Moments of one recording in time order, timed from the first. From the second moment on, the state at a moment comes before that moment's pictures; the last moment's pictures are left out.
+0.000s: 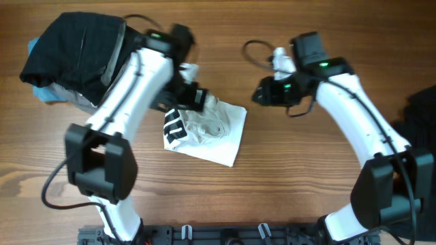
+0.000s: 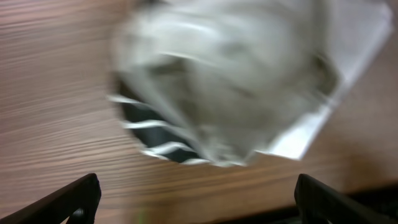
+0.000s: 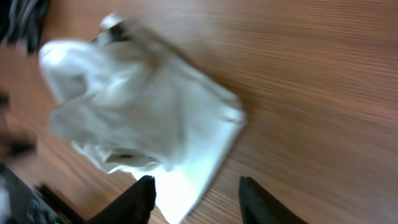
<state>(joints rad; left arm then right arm) -0.29 1.94 1.72 -1.43 0.15 -0.16 0.29 1.72 1.33 -0.84 -0.49 0.15</state>
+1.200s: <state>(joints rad) 0.05 1.94 1.72 -1.44 0.15 -0.18 0.70 1.89 1.33 -0.75 -0.39 -0.11</state>
